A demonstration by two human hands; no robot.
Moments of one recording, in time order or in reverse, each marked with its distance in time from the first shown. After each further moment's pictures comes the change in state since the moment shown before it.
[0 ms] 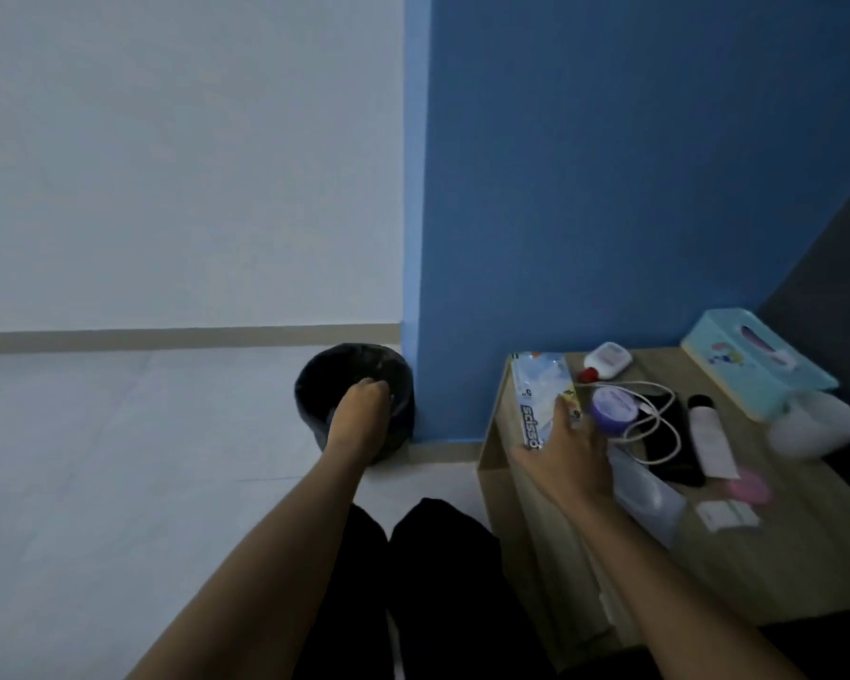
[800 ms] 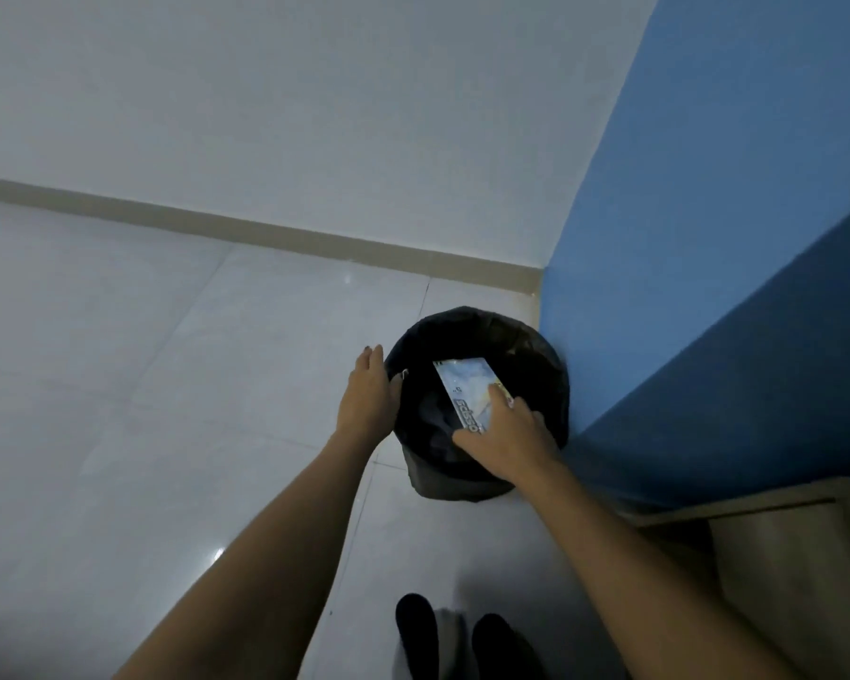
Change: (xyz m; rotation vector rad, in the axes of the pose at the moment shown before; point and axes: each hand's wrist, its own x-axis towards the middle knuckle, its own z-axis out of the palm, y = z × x) left_hand 0.164 -0.257 0.136 -0.298 -0.039 -0.588; right_hand 0.197 -0.231 0.285 -0.061 -0.568 -0.356
